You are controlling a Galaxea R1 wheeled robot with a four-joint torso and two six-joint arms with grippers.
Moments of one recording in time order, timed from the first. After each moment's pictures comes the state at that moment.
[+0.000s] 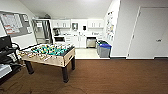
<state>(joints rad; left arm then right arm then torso) 1.53 2.89 -2.80 0.90 -0.23 -0.89 -1.63 2.86 -2.50 -0.14 0.21 0.06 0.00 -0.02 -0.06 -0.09</state>
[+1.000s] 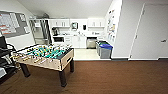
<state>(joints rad) 1.53 2.89 -2.80 0.90 -0.23 -0.89 -1.63 2.86 -2.51 -0.14 0.21 0.06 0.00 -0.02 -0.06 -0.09</state>
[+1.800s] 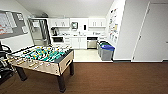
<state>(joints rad) 1.53 2.89 -2.80 0.90 -0.23 -0.89 -1.63 2.86 -2.51 -0.14 0.21 0.06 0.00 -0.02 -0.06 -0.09</state>
